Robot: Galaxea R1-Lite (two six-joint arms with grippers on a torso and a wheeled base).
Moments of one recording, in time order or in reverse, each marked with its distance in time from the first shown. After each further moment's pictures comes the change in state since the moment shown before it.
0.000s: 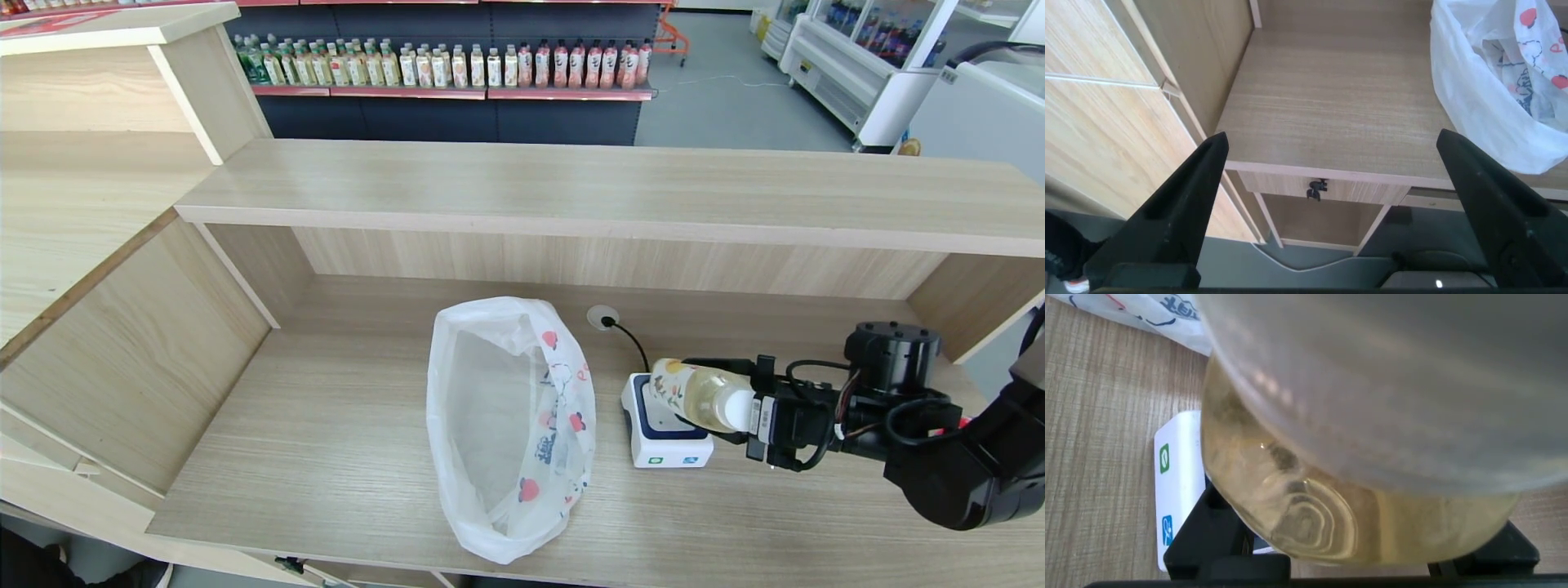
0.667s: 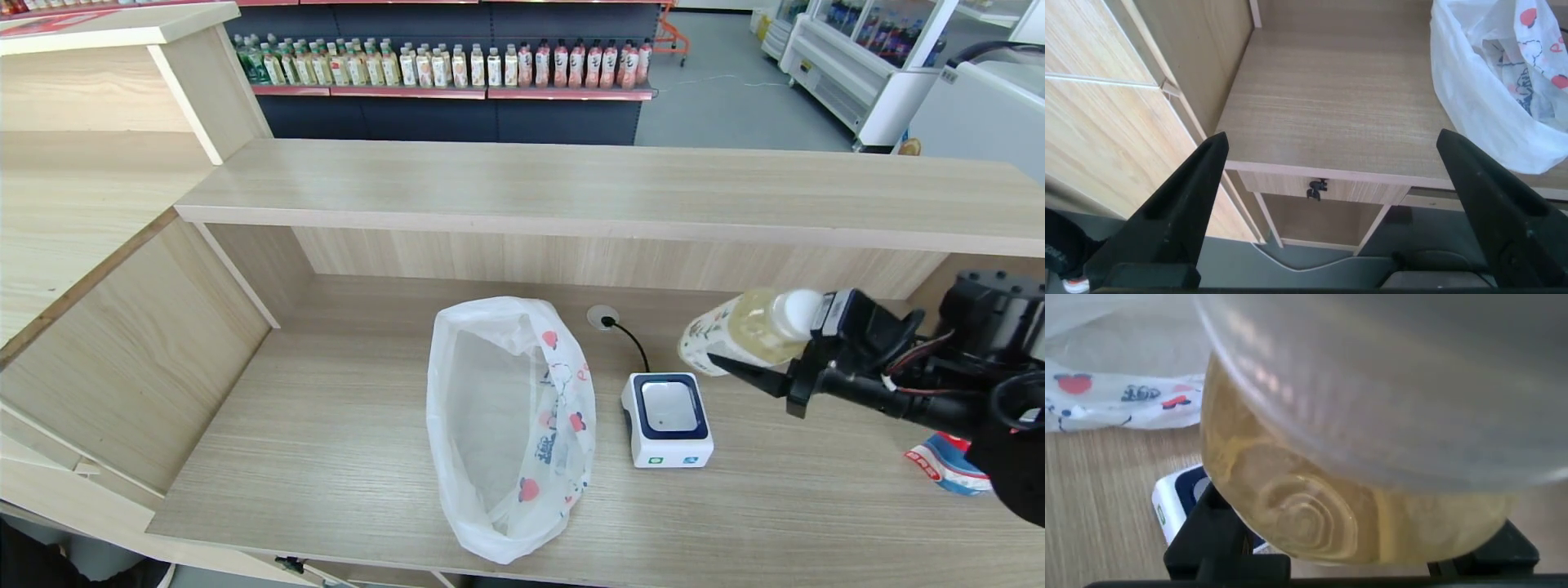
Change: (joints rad) left arm 0.000 0.000 0.000 0.000 0.000 0.000; right arm -0.001 -0.293 0.009 0.092 -0.176 0.548
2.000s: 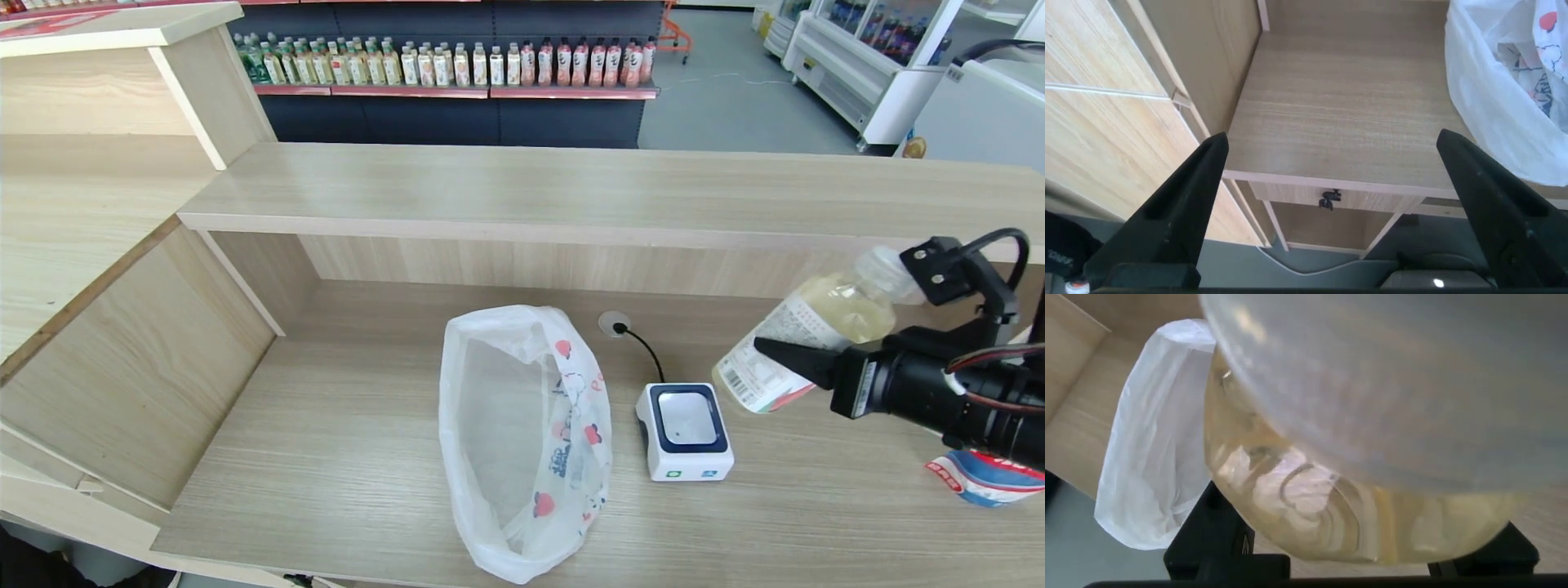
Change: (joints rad) left arm 0.000 0.000 0.000 -0.001 0.000 0.000; right arm 0.179 -0.329 0.007 0.444 -0.492 0.815
